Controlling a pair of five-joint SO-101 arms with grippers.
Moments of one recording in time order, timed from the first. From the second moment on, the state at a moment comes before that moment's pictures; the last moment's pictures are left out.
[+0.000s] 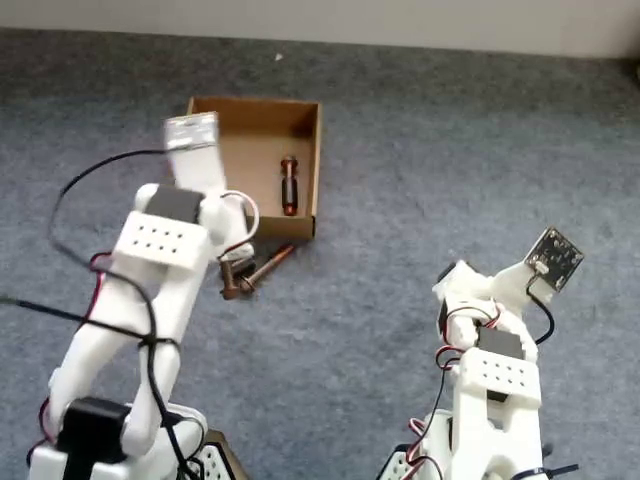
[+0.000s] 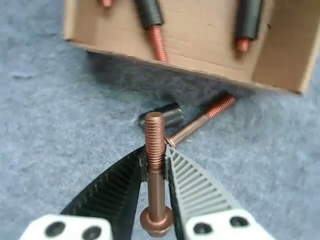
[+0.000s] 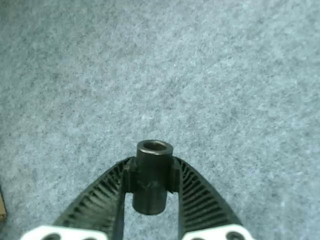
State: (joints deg) left arm 5.0 -16.9 26.4 72.7 30.0; right arm 6.0 -49.8 76.6 28.1 -27.0
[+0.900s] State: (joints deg) left arm 5.8 -20.8 45.8 61.5 66.4; right arm 6.0 -49.8 76.6 28.1 -27.0
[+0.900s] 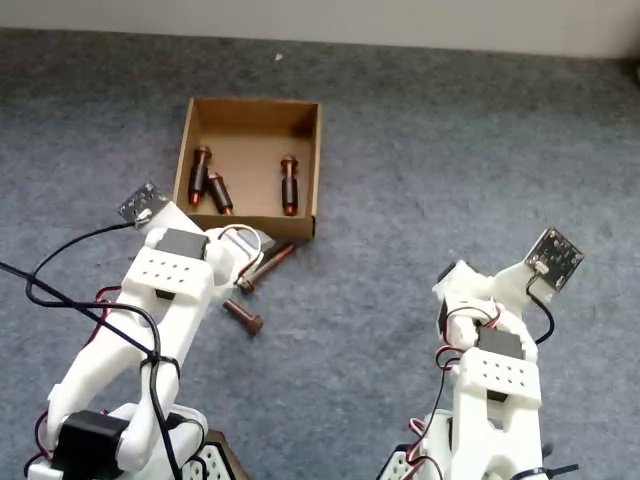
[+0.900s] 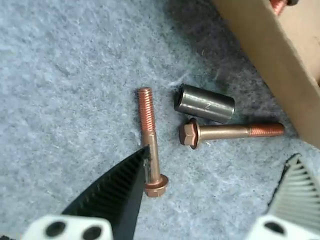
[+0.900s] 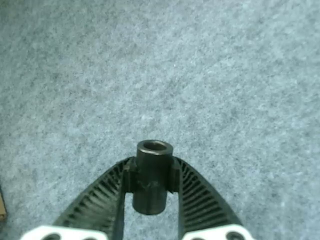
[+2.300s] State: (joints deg) left arm 4.7 -14.5 40.0 66.8 -64.6; right arm 6.0 -49.8 76.6 28.1 -27.0
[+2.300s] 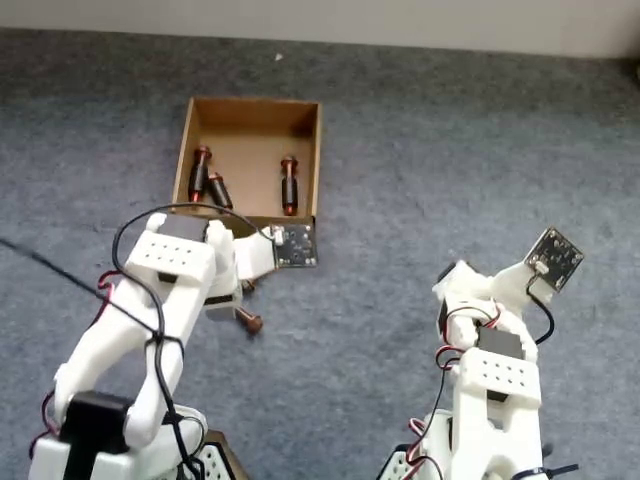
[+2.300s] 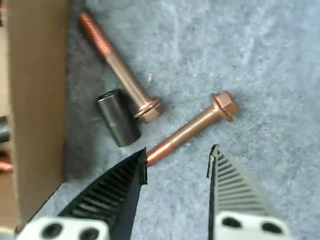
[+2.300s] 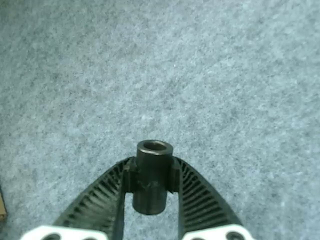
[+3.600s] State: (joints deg) left arm 11.7 -8.4 36.6 71.0 -62.3; right arm 6.0 -49.8 76.6 28.1 -27.0
